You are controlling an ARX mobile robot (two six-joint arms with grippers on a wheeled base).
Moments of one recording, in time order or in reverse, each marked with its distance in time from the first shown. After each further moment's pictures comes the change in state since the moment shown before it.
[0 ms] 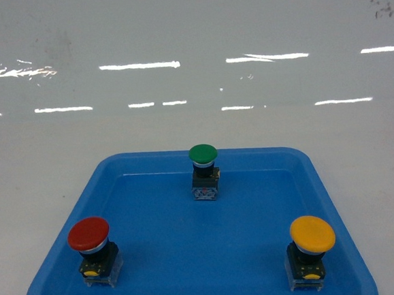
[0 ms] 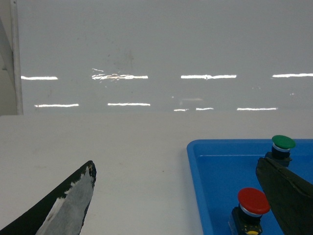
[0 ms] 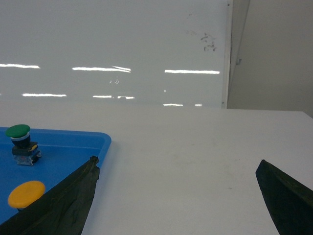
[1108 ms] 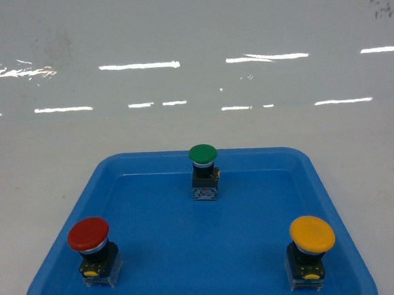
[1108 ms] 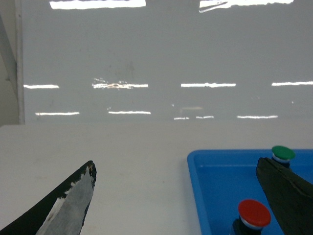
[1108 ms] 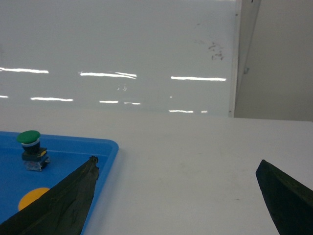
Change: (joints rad) left arm 0.007 0.037 0.000 0.078 0.003 0.000; right arm 0.022 0.059 0.000 0.083 -0.007 -0.003
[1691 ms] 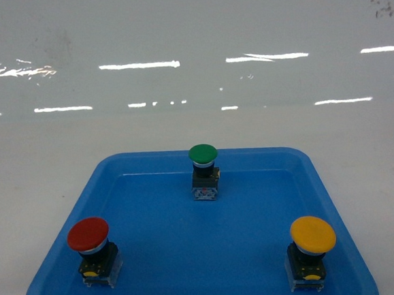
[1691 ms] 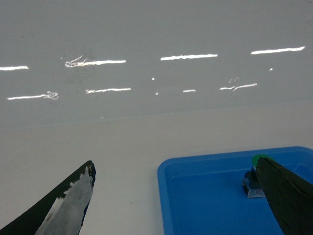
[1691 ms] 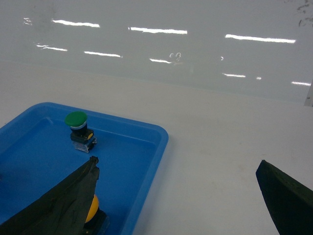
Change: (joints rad) left arm -0.215 0.866 0.266 0.488 -0.104 0.008; right arm 0.076 0.782 0.260 0.326 -0.170 0.003
